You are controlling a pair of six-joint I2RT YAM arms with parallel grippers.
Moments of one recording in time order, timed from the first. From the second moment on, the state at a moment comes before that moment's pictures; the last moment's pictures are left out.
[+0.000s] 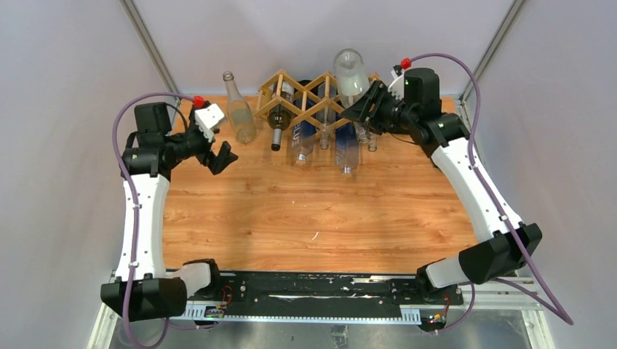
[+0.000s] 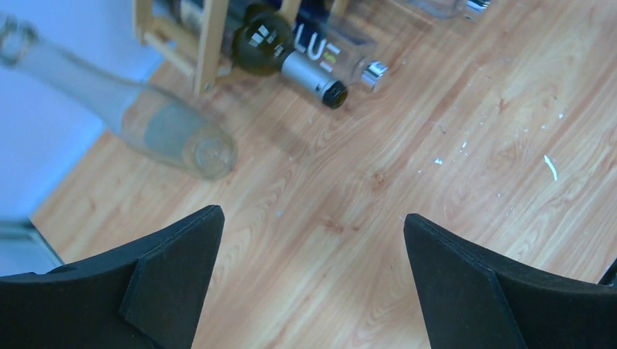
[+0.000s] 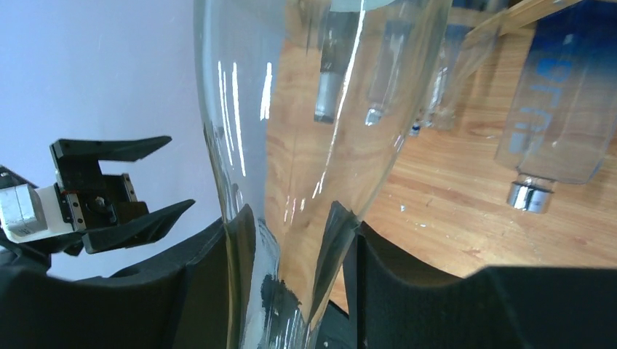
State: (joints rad) left arm 0.16 1.15 1.35 -0.87 0.80 0.71; right arm 0.35 1.43 1.59 -0.58 -0.43 0.79
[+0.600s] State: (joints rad) left arm -0.17 0.97 1.23 -0.82 0.71 1.11; right arm 0.76 1.40 1.50 -0.64 -0.40 0.71
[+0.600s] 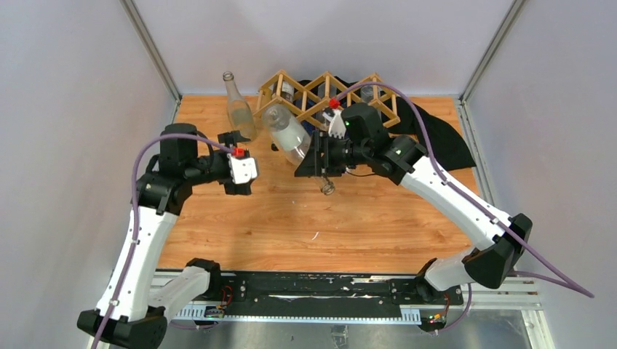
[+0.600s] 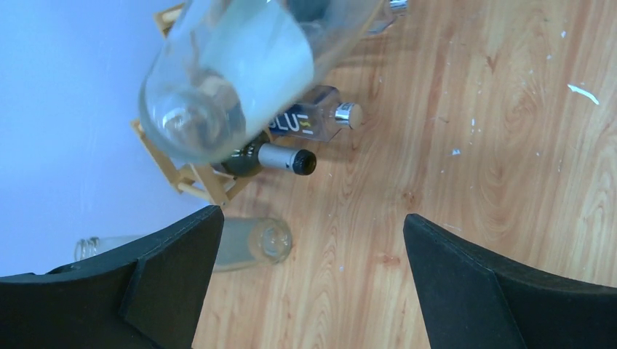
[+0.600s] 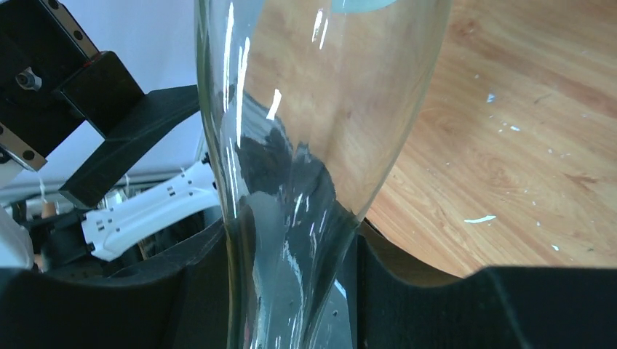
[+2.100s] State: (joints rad) left arm -0.44 0.70 0.93 -0.70 0.54 1.33; right arm 1.04 1.65 1.73 -0.76 -0.47 0.49
